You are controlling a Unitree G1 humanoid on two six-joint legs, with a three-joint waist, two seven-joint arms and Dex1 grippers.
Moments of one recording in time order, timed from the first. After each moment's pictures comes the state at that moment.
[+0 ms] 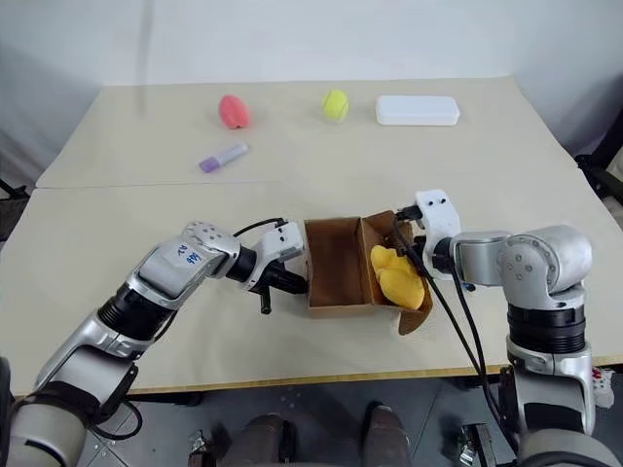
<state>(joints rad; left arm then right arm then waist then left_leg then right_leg) -0.84 0.53 -0.47 0.03 -0.21 0.95 -0.96 -0.72 -0.60 -0.11 -0.20 0.82 1.56 0.03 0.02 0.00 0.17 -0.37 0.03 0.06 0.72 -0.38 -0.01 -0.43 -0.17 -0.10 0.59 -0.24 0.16</state>
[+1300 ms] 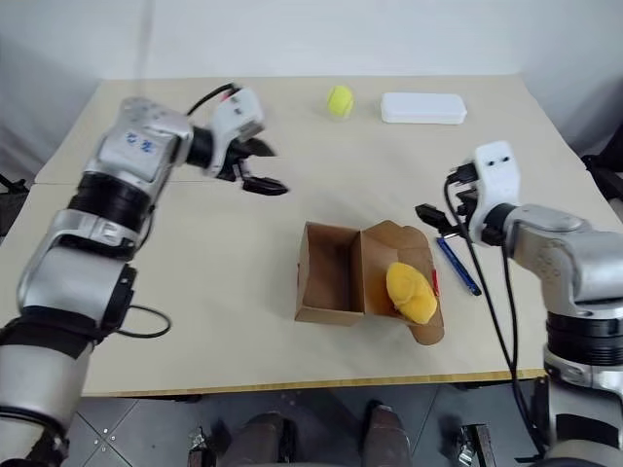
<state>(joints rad) -1.42 0.40 -0.31 0.84 -0.02 0.37 -1.19 -0.60 -0.78 -0.30 -0.23 0.57 1.16 0.43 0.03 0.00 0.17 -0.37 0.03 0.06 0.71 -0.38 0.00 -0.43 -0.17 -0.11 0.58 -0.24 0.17</state>
